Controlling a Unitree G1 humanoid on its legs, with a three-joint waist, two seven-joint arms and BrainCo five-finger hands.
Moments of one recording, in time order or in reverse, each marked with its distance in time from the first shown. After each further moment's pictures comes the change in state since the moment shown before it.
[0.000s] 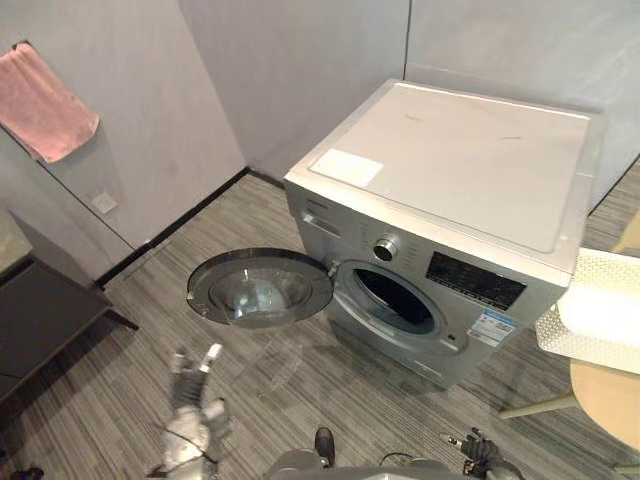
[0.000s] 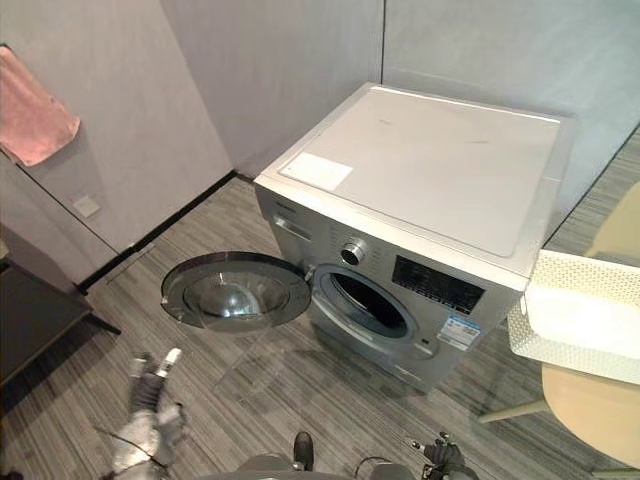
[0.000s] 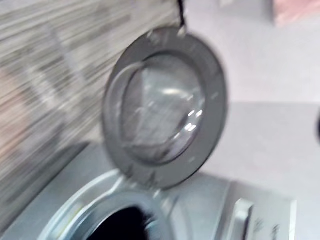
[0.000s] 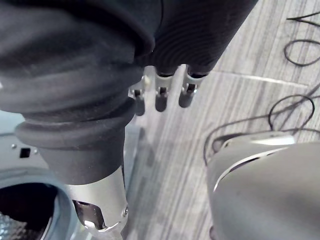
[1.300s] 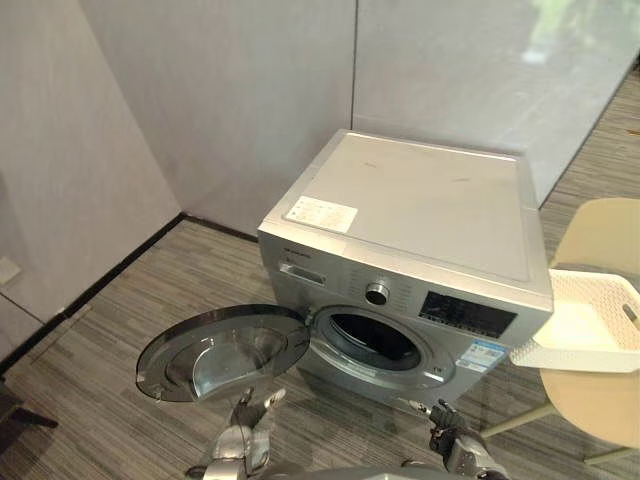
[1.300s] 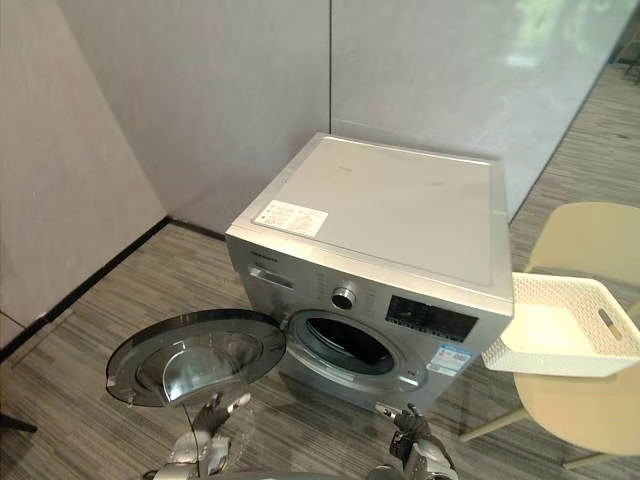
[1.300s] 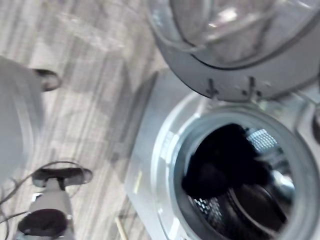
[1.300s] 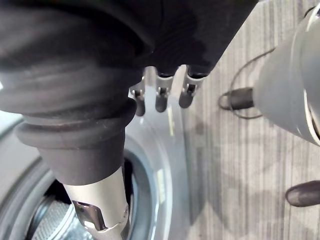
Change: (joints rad) left arm -0.227 0.083 -0.402 0.594 0.115 0.051 -0.066; right arm -0.120 0.080 0.026 0.038 0.125 -0.005 -0.019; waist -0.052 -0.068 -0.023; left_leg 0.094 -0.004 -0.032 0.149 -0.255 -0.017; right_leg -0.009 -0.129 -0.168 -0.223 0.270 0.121
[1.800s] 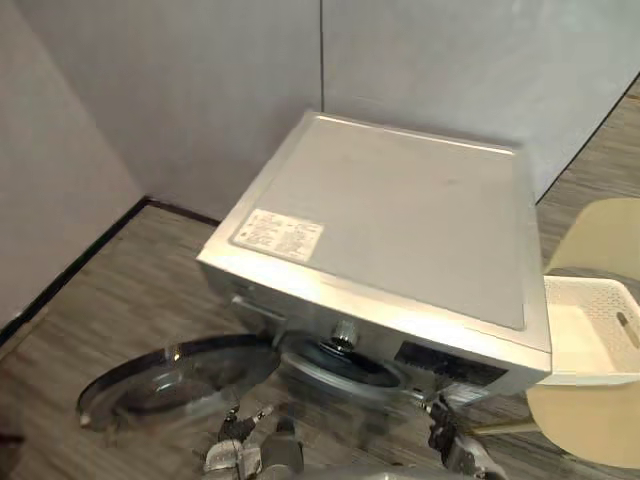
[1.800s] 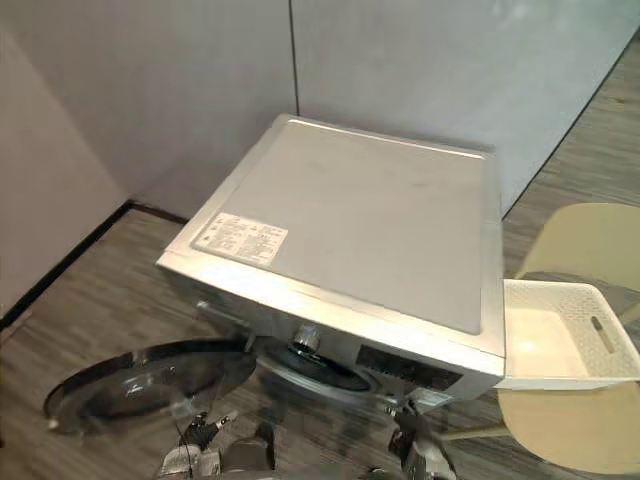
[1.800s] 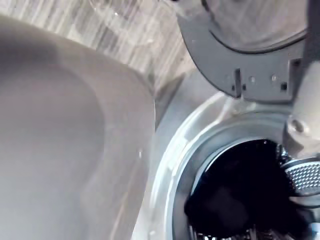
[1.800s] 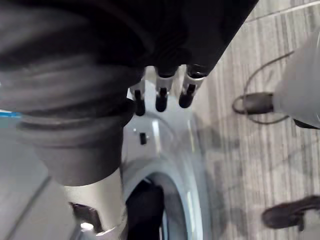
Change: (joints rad) left arm -0.005 -0.038 0.265 0.276 0.097 -0.016 -0.001; right arm 0.011 0.026 -0.028 -0.014 -0.008 0.001 0.001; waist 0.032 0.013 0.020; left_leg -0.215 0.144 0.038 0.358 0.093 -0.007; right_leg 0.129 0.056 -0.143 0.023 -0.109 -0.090
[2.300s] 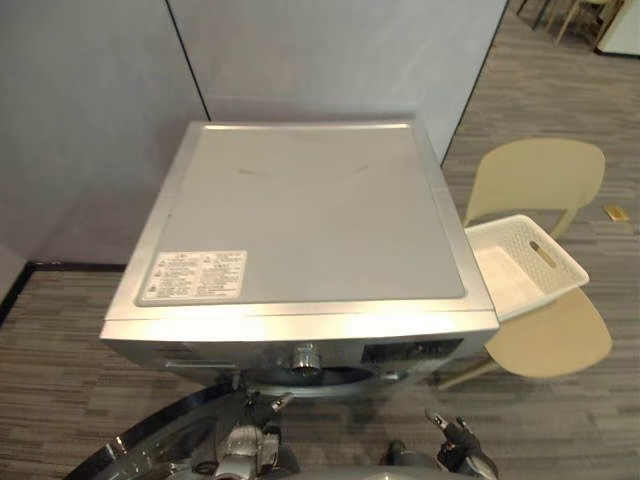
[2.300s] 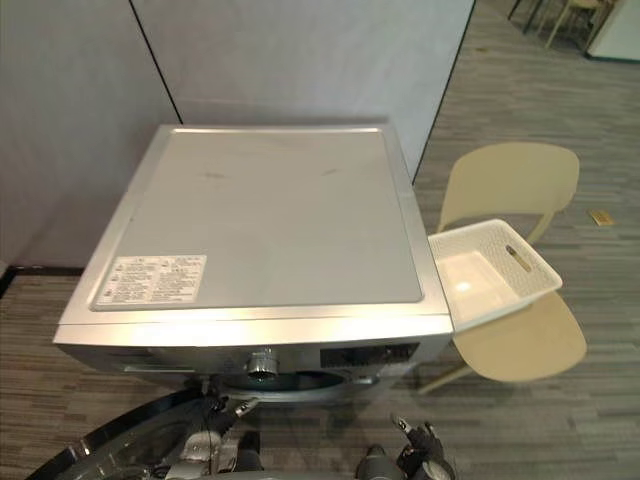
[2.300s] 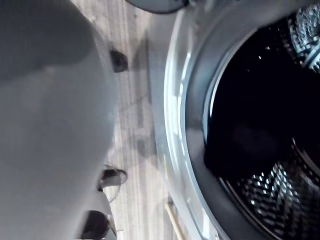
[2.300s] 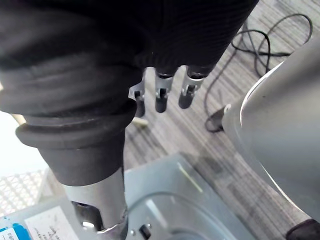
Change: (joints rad) left arm -0.016 -0.006 -0.086 0.036 0.101 0.026 0.028; right arm 0.108 0.027 -0.161 -0.032 0.043 -0.018 -0.006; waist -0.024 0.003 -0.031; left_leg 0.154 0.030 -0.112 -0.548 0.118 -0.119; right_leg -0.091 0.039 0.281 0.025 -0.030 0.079
